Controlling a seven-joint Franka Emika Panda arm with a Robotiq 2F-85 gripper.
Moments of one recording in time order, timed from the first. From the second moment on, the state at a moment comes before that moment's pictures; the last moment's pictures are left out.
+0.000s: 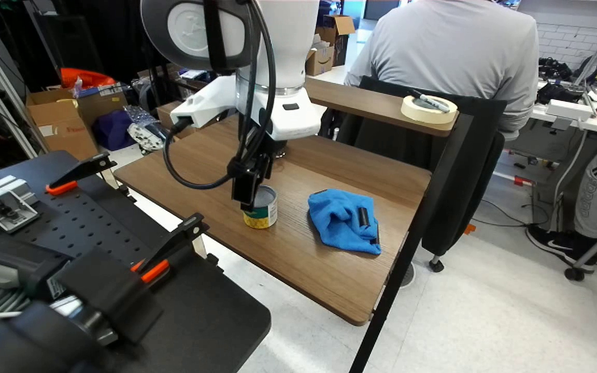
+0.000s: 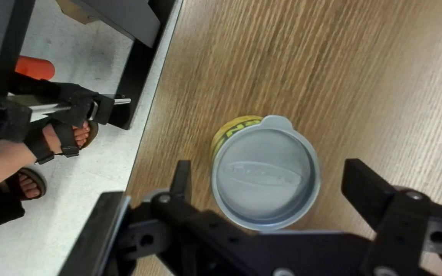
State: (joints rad) arm -0.10 0.56 -0.11 -2.25 0.49 2.69 0.47
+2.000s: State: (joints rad) arm 0.16 0.35 -0.11 -2.33 0.00 2.58 0.42
